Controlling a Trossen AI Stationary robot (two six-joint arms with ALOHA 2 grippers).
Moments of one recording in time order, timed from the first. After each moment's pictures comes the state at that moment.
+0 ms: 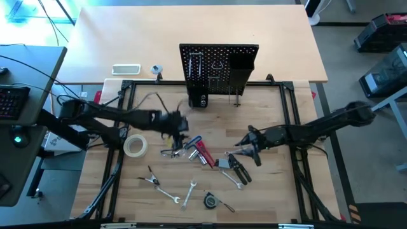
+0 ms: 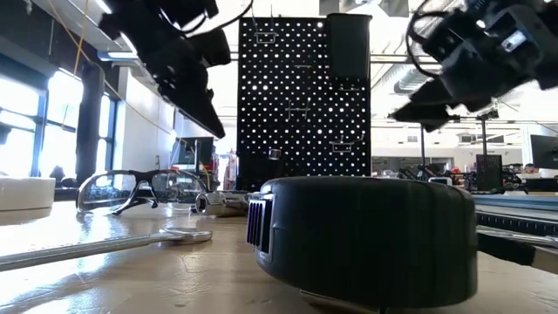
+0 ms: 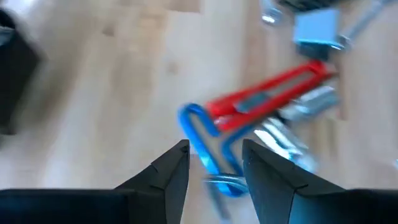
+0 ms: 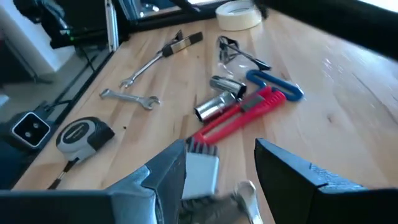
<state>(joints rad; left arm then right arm) -0.01 1.40 0.83 -0.31 -0.10 -0.08 0.20 1.13 0.31 0.44 0.02 0.21</state>
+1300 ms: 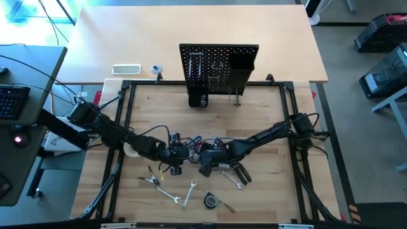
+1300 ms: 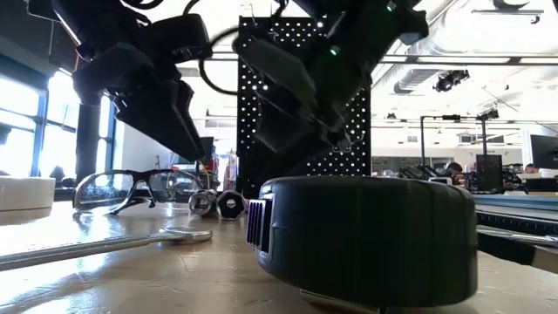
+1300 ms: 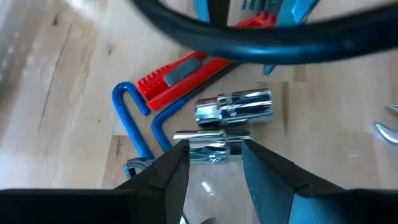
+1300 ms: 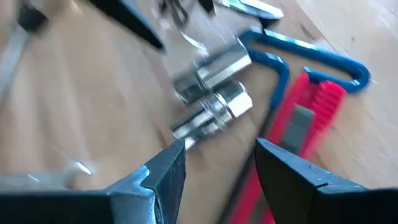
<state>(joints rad) -0.37 1.56 0.83 -0.27 -0.42 -0.25 0.25 2.01 1.30 -0.22 0.28 0.63</state>
